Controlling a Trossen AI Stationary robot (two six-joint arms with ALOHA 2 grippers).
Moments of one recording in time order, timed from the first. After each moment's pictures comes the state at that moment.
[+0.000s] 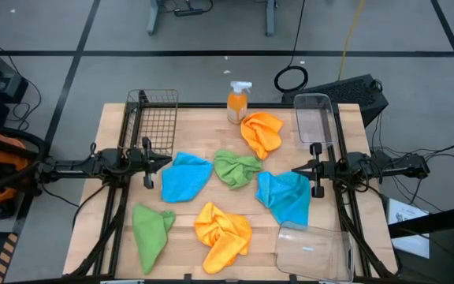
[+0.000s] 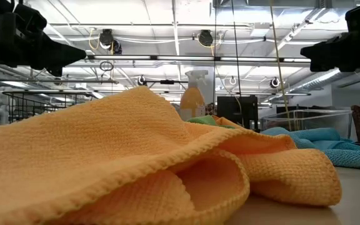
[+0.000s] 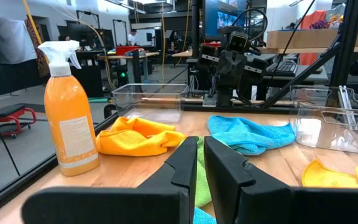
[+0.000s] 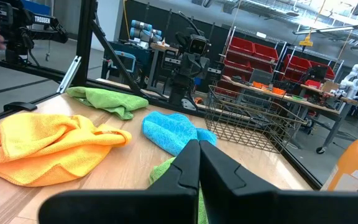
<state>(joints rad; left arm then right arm) 0.00 0.00 0.00 0.04 -0.14 0.03 0.12 0.00 0.02 0.03 0.10 -0.25</state>
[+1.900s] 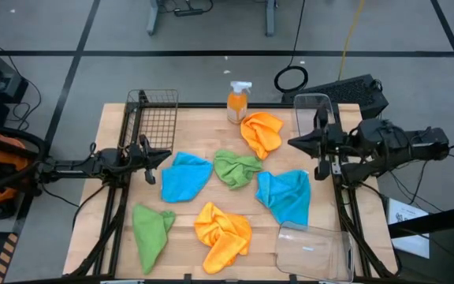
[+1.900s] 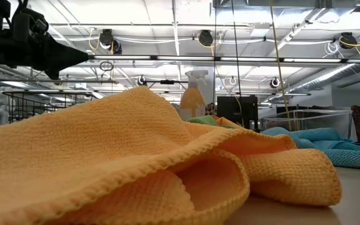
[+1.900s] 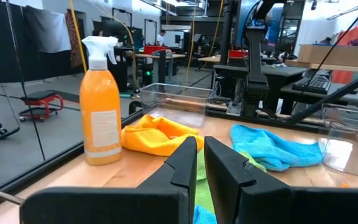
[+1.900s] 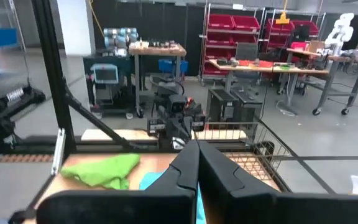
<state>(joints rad) 0.00 0.00 0.00 0.06 -0.27 -0.05 0.18 0.81 1.03 -0.27 0.26 -0.01</state>
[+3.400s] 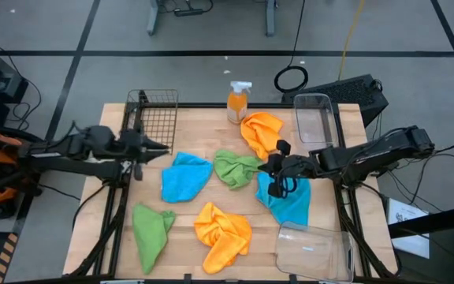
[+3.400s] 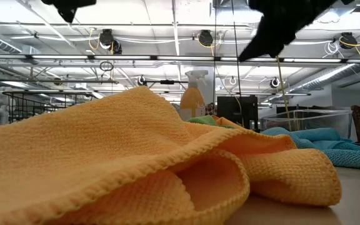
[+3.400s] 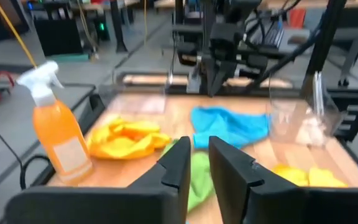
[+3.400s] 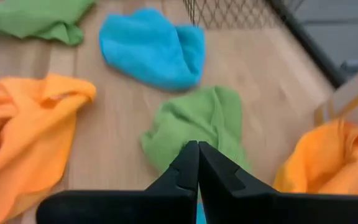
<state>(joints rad) 0.00 0.54 0.71 -0.39 -0.08 0.01 0.18 1.20 0.82 -0.29 0.36 0.23</state>
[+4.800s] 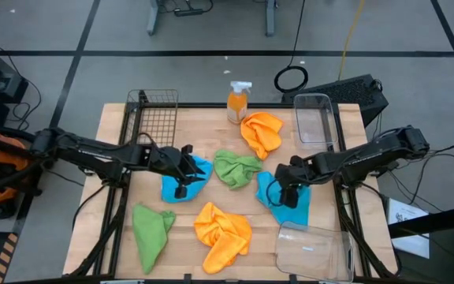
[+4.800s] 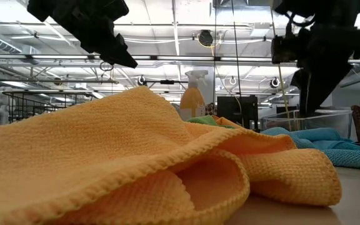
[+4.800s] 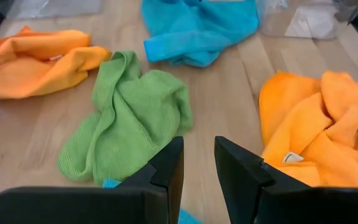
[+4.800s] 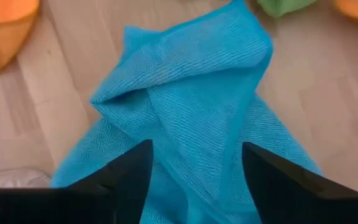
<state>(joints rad) -0.06 1.18 0.71 -0.15 0.01 0.03 0.19 1.30 0.79 -0.73 0.08 0.55</state>
